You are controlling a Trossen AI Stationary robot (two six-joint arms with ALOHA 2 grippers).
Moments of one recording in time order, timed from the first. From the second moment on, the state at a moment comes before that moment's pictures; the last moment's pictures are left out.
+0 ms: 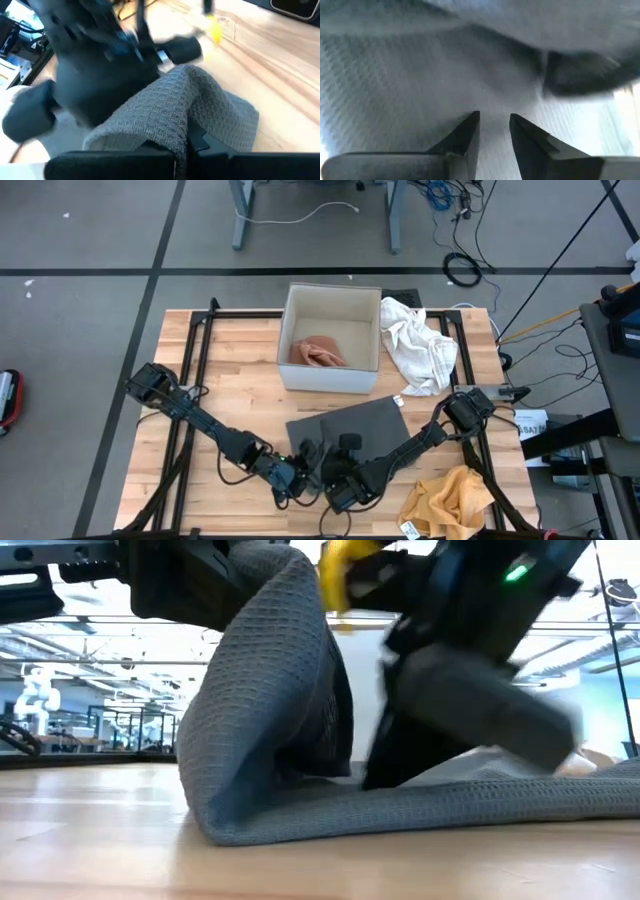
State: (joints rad) left arm -0.56 1.76 1.03 0.04 -0.27 0.48; right arm 0.57 2.22 1.61 -0.79 0.62 0.60
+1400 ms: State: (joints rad) left arm -0.43 2.01 1.03 0.28 0.04 0.53; right arm 0.64 2.15 1.47 -0.77 0.70 0.74
